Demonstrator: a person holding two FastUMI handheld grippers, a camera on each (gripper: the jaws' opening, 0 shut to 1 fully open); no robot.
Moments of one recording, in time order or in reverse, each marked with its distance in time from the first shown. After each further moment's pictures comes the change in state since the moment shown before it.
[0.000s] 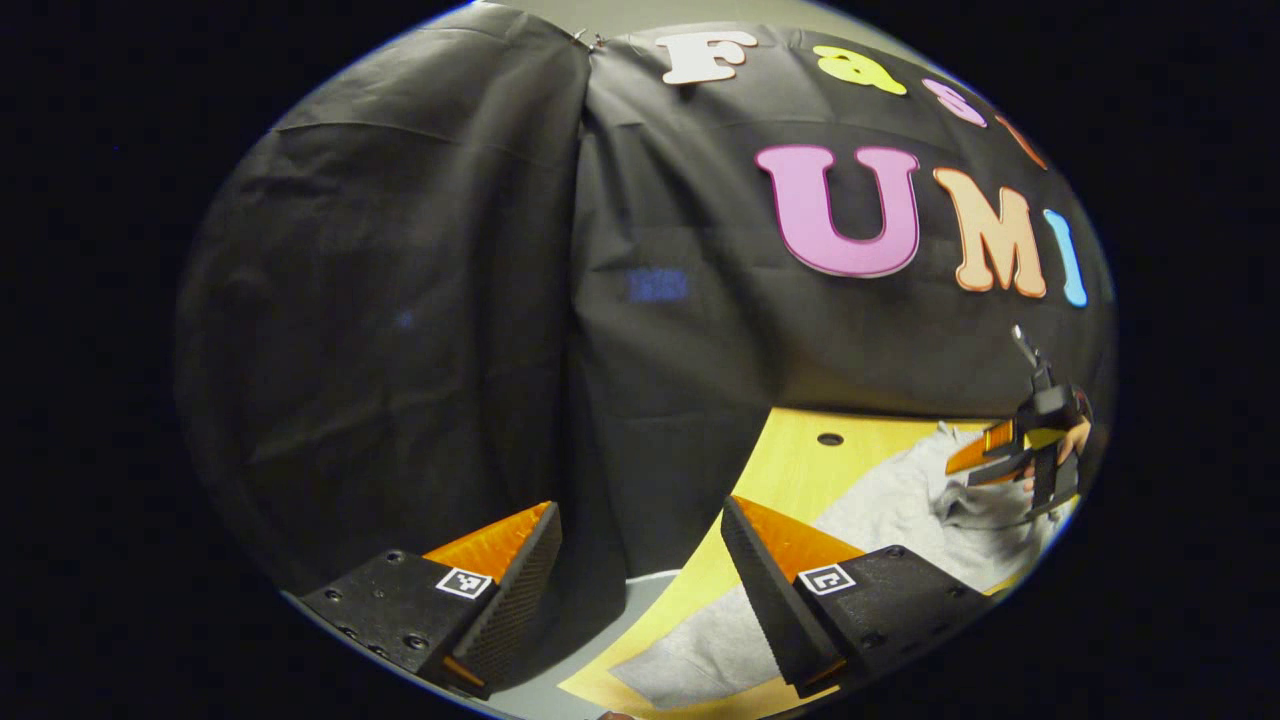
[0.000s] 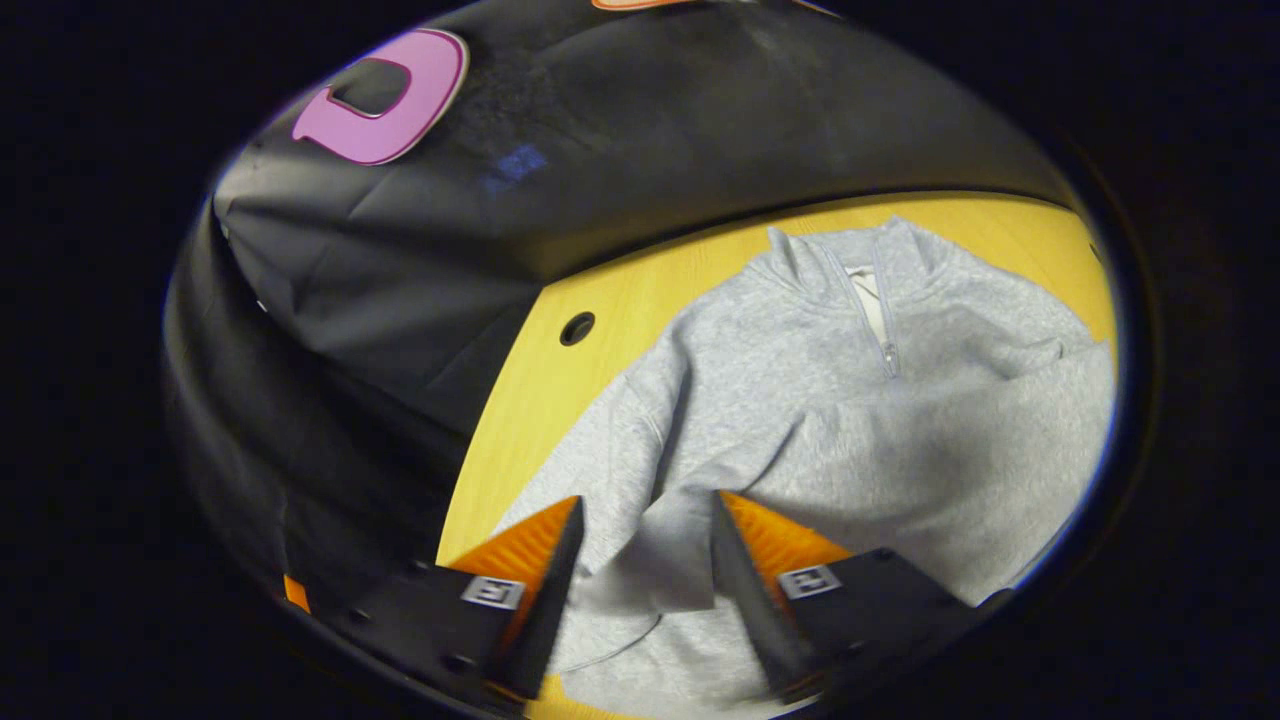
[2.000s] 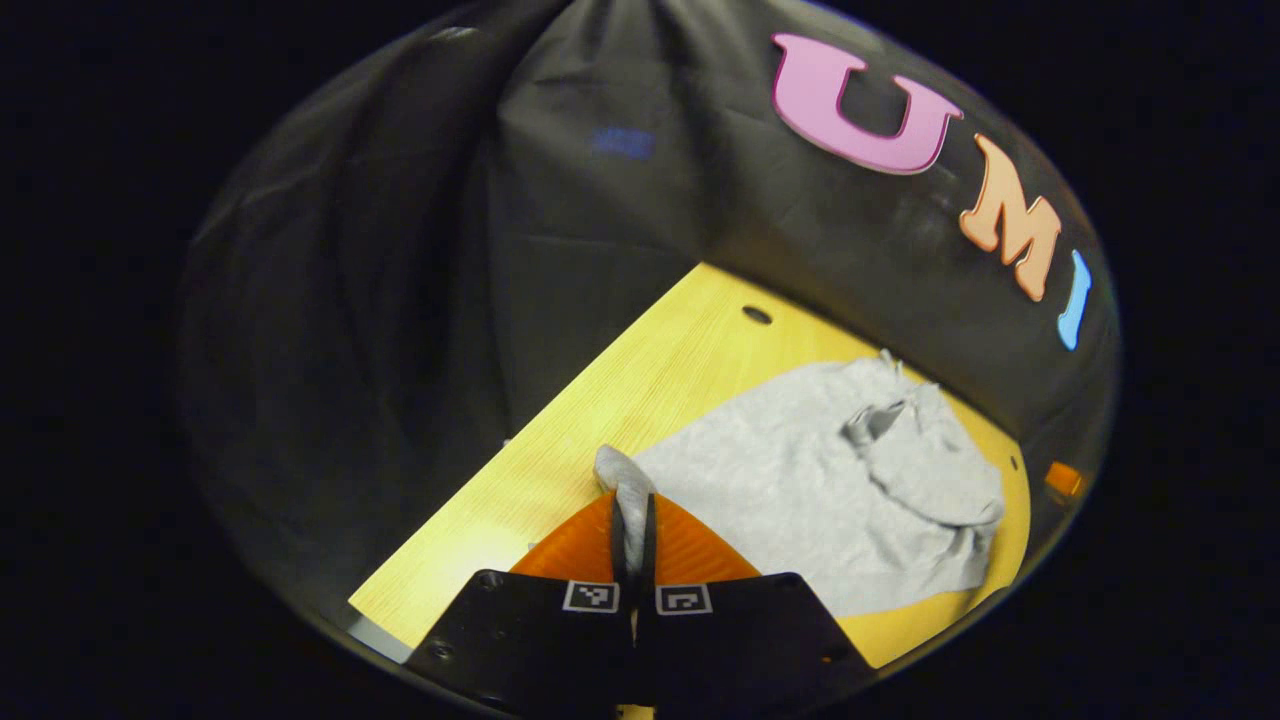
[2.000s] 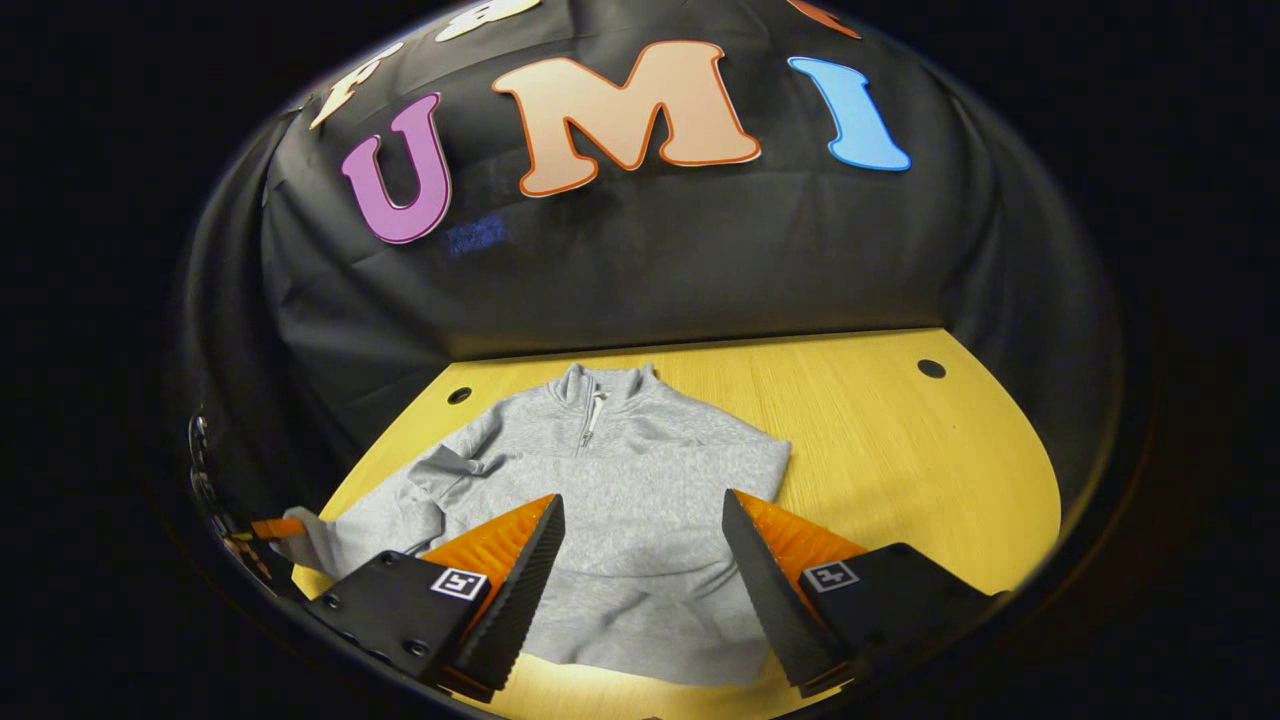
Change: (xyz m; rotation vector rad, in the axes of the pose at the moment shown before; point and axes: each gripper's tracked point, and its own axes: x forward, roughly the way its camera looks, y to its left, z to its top) left arm 0.050 -0.132 -0.074 -0.262 0.387 -0.249; right arm -0.233 -0.194 0.021 -0.156 -0.311 -0.259
